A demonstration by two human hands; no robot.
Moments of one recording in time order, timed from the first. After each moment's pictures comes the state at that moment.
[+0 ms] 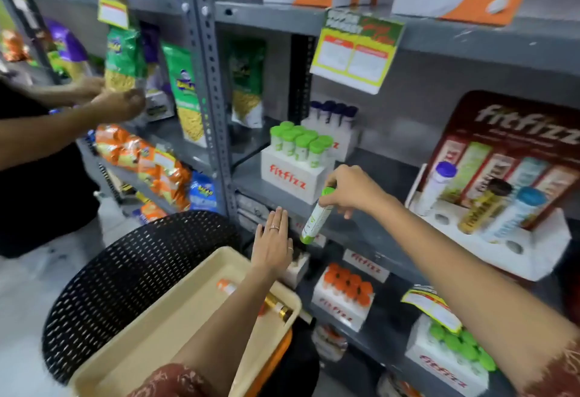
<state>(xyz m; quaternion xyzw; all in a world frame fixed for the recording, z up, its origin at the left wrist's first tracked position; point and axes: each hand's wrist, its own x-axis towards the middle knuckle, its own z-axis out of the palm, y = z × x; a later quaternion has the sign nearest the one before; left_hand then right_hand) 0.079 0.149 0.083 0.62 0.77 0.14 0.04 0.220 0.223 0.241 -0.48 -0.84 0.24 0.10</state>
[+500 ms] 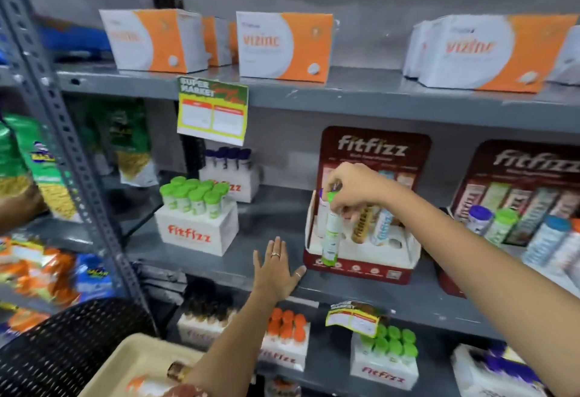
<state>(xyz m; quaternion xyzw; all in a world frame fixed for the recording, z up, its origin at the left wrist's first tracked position) 0.211 0.238 0.099 0.73 0.67 0.07 0.11 0.369 0.223 0.330 -0.60 -0.76 0.20 0.12</state>
